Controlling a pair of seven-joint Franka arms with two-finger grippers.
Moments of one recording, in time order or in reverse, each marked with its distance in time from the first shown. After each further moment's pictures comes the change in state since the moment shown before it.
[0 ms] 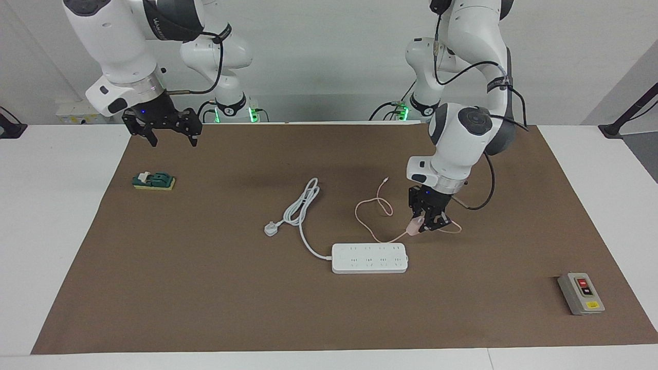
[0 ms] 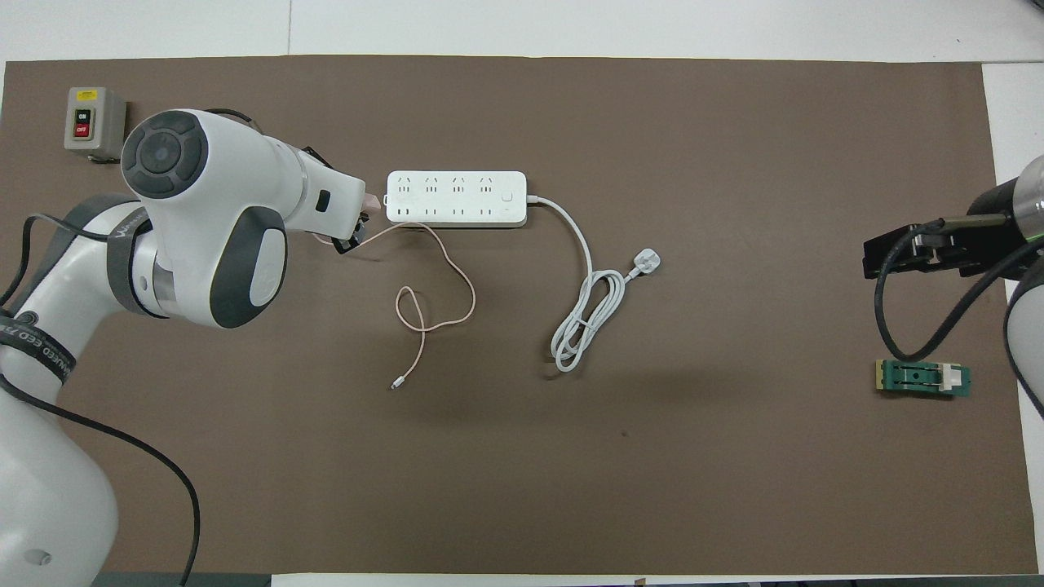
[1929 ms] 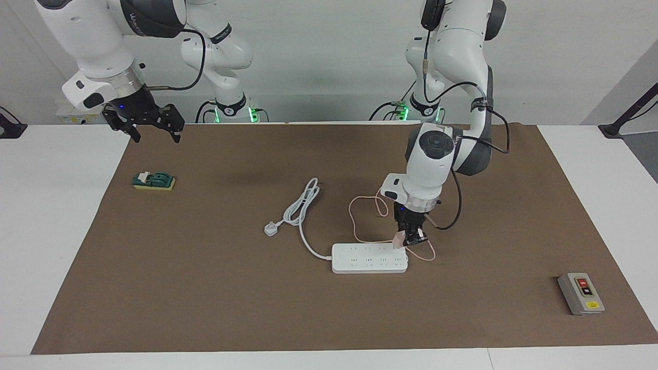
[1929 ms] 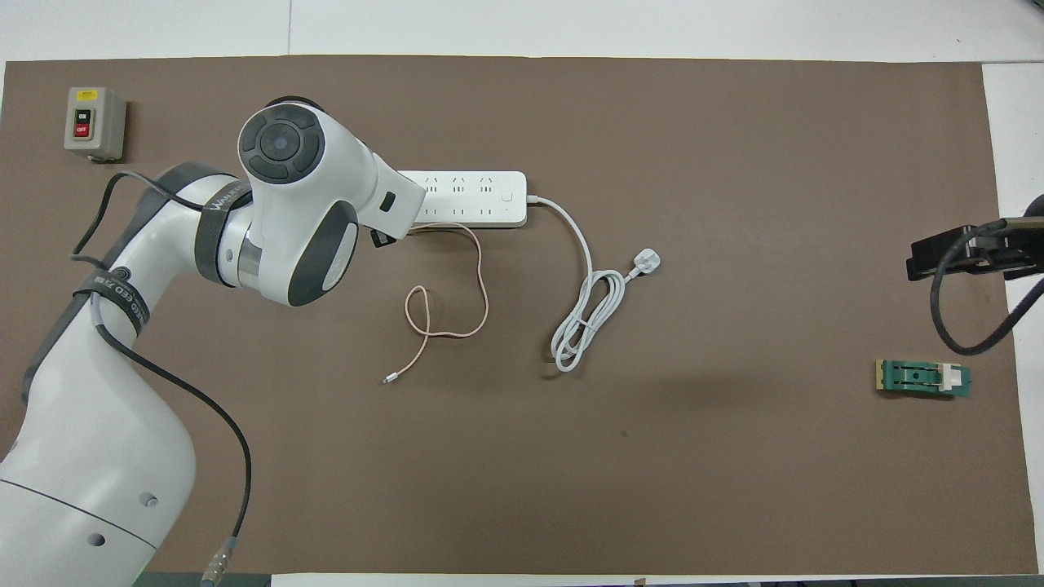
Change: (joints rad) left arm -0.070 0.132 0.000 0.103 0.150 -0.008 0.004; right arm -0.112 -0.005 0.039 -0.002 0.000 0.012 -0.049
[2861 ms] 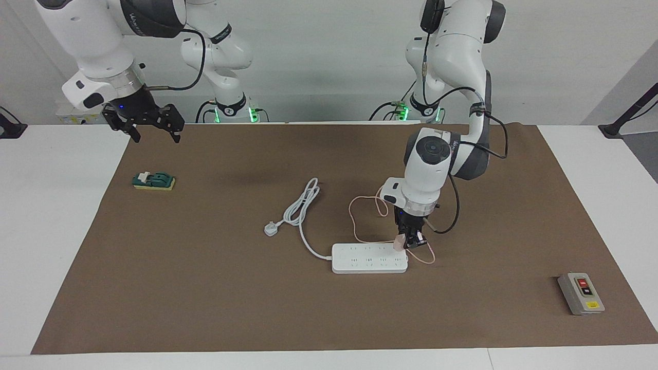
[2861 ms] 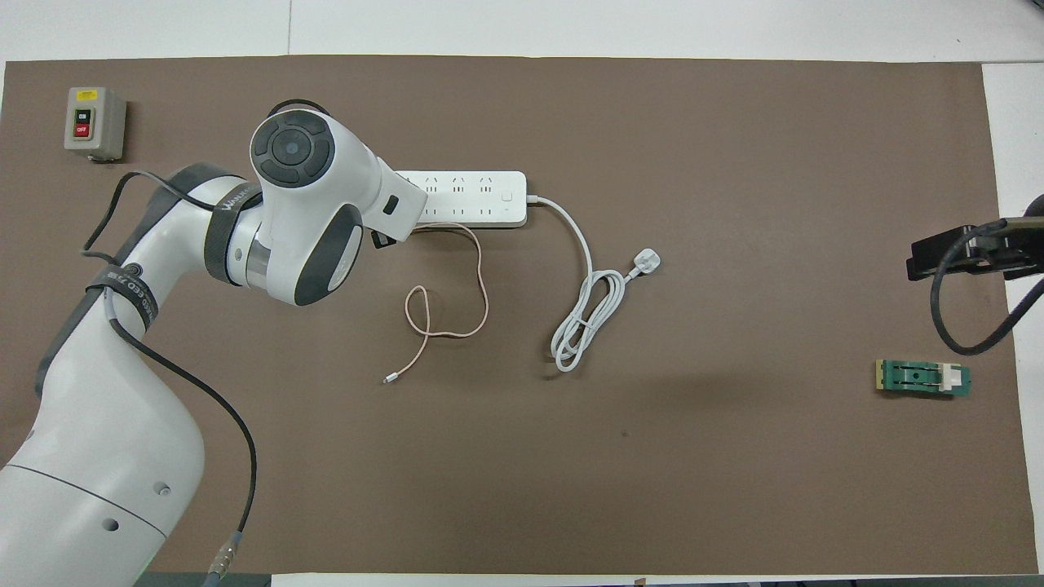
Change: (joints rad) left arm 0.000 0.021 0.001 -0.003 0.026 0.015 0.000; right arm -0.001 0.000 0.000 0.000 0.000 0.000 0.000
